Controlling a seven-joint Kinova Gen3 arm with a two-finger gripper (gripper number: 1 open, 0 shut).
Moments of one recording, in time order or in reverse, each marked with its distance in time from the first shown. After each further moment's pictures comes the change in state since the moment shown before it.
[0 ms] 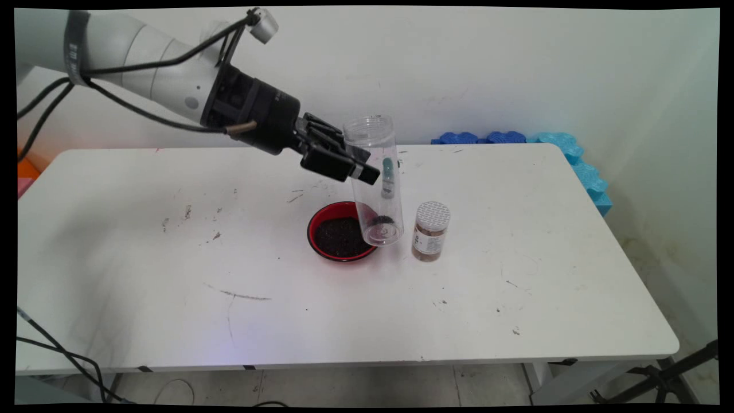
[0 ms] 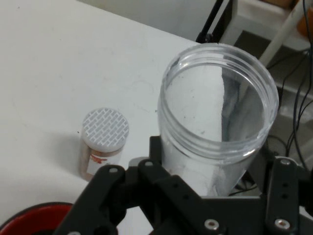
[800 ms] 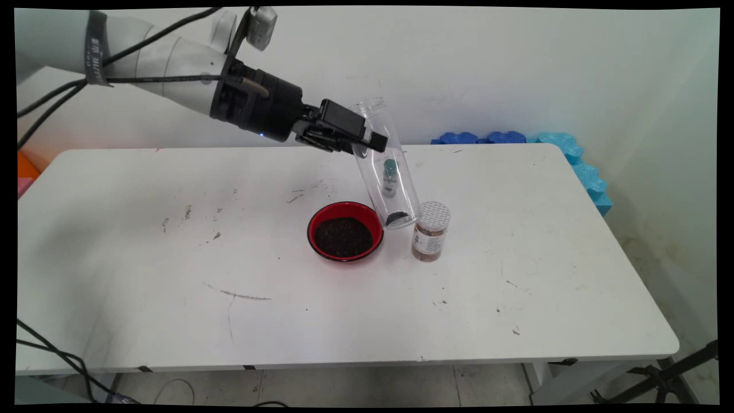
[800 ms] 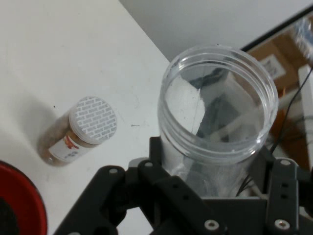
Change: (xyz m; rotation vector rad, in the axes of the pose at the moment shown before) arm -0.001 -0.028 0.002 -0.026 0.072 -0.544
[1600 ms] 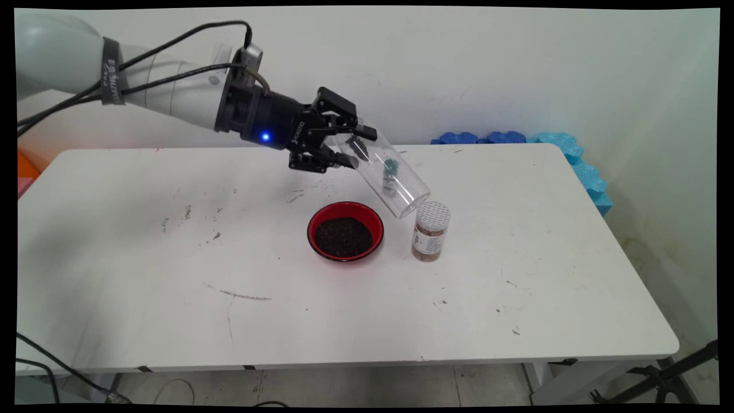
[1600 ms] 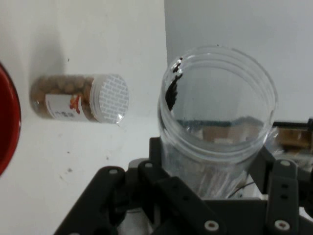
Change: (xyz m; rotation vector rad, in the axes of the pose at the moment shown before) arm -0.011 -0.039 0.004 0.000 0.073 -0.642
